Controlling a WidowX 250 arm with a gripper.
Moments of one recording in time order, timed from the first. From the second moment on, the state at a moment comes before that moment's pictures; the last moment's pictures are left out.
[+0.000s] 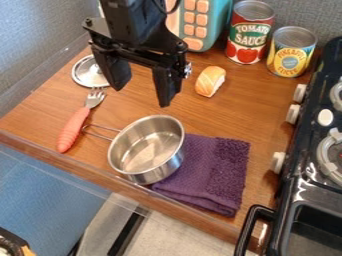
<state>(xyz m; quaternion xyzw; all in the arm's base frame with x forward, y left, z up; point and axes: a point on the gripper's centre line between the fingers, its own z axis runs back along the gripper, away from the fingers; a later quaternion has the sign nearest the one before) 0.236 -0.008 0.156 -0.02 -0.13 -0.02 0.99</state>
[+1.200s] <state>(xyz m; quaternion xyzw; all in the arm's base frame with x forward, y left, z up) 0.399 -0.022 0.070 0.03 -0.11 0.04 0.99</state>
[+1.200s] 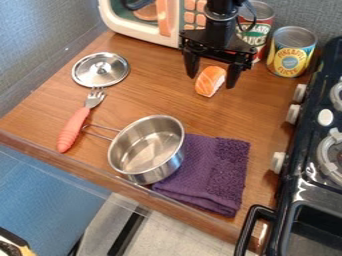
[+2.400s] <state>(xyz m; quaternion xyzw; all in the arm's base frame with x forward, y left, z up) 0.424 -0.014 0.041 0.01 -0.09 0.05 0.99</state>
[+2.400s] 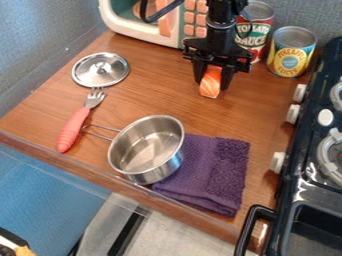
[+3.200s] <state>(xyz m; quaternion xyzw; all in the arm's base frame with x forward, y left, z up) 0.321 0.092 0.086 0.02 -0.12 0.00 0.99</state>
